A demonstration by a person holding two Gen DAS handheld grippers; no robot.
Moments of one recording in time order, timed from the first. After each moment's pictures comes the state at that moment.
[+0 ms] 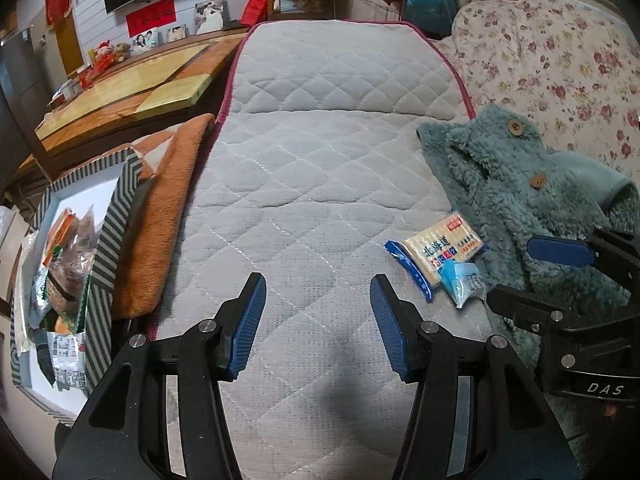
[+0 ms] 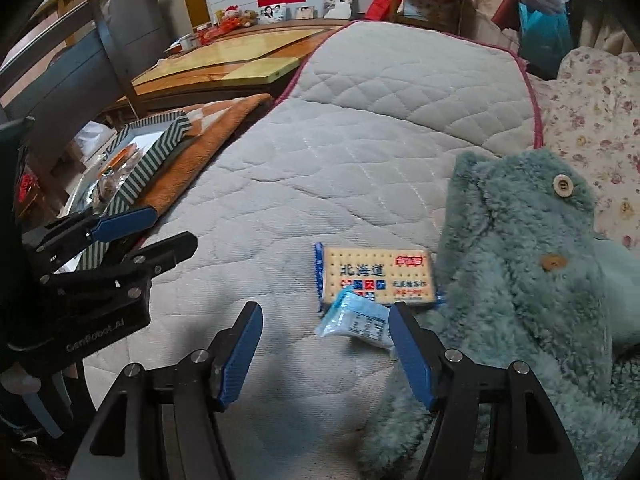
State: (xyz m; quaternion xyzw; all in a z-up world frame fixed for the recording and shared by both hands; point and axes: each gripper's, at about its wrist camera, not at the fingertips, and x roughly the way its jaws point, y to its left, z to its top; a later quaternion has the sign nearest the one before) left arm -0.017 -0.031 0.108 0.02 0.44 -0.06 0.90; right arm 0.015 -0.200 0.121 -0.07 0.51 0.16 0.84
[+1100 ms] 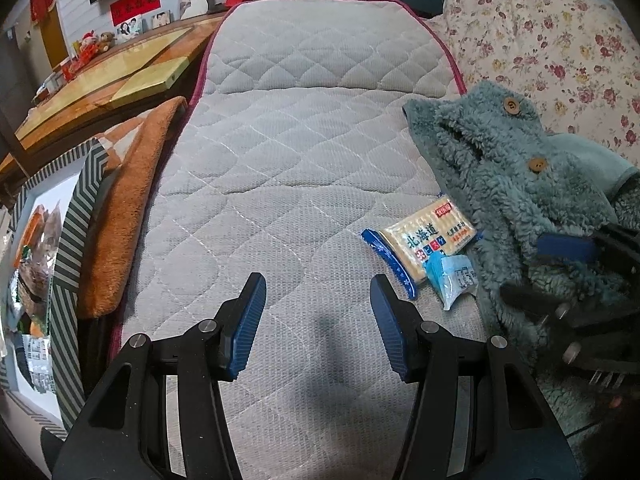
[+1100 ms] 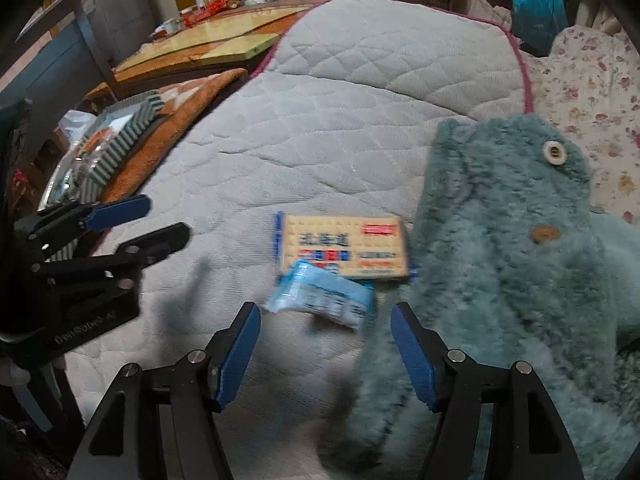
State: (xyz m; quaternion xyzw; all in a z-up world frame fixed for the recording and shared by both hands) left arm 0.002 -0.054 0.087 0.02 0.47 -0.08 0.88; right arm 0.022 -0.238 0.105 -0.07 0.55 0.12 0.83
